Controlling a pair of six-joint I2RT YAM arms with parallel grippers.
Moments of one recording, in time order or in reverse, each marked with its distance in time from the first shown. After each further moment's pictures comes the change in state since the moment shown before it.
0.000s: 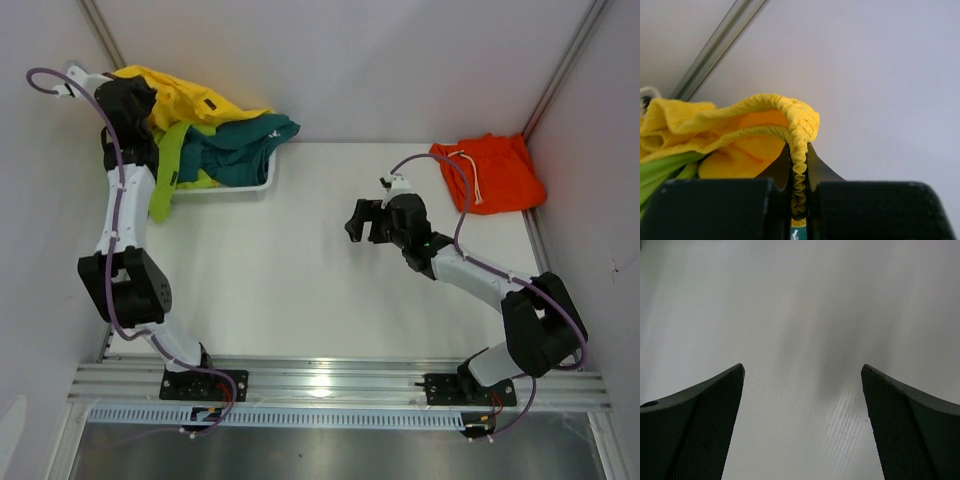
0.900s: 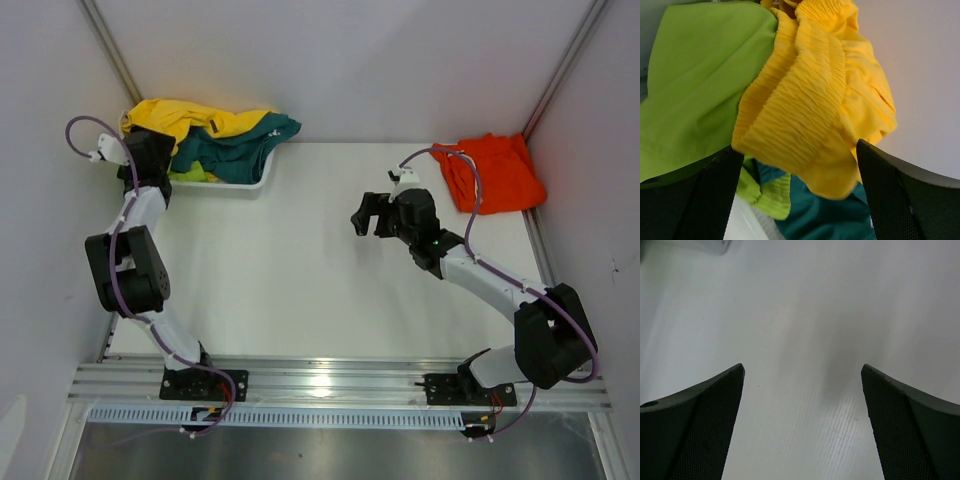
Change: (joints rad) left arm 0.050 0.036 -0.359 0.023 -0.023 -0.157; right arm -0.018 -0.059 0.024 -0.053 0.025 -0.022
